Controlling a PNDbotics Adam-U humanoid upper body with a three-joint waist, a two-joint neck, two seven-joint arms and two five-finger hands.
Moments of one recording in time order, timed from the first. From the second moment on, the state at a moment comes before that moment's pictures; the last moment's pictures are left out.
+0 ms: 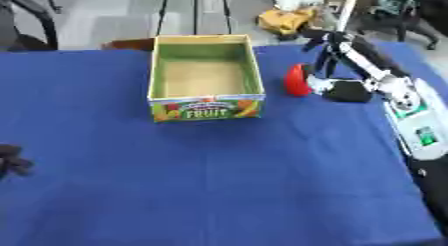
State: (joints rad) left arm -0.17 0.20 -0.11 -1.68 -0.03 -0.16 0.29; right arm -0.56 -0.62 -0.02 -1.43 0.47 -0.37 0.36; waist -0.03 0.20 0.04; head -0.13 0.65
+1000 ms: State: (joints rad) left arm -0.17 0.20 -0.11 -1.68 -0.03 -0.15 0.28; right arm -0.82 -0.72 0.04 -1.07 0.69 -0.46 0.39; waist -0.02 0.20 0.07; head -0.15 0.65
